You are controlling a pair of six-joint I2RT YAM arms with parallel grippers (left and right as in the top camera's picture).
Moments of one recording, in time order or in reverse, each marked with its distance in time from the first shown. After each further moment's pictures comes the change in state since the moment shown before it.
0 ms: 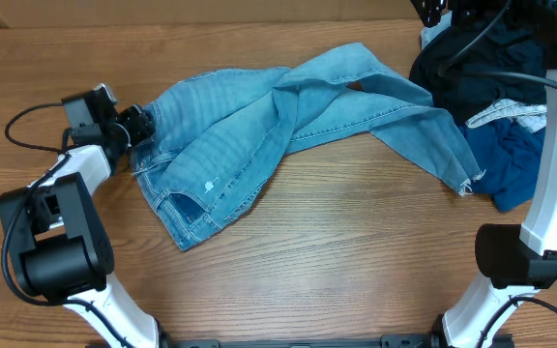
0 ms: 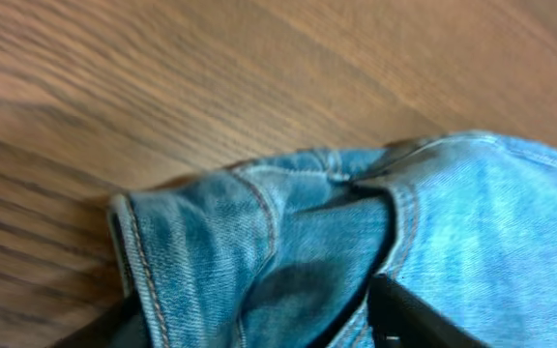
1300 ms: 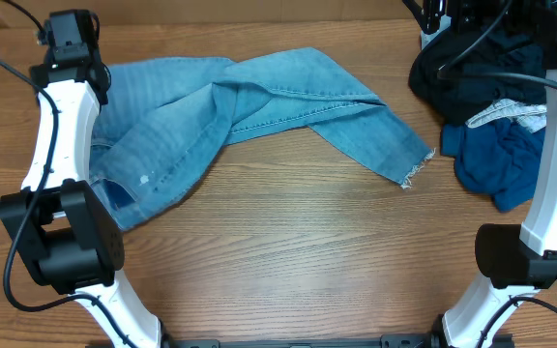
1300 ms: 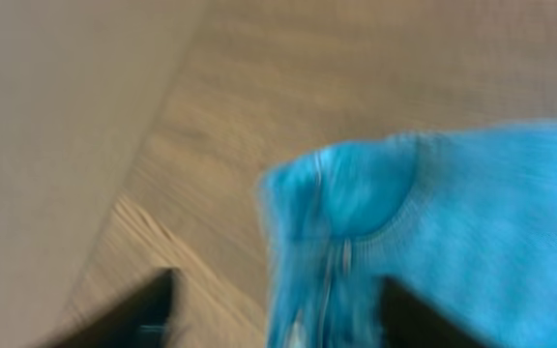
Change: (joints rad) left arm -0.097 0.024 0.613 -0.684 -0.928 0.372; right arm 0.000 0.000 0.000 -0.057 0.000 0.000
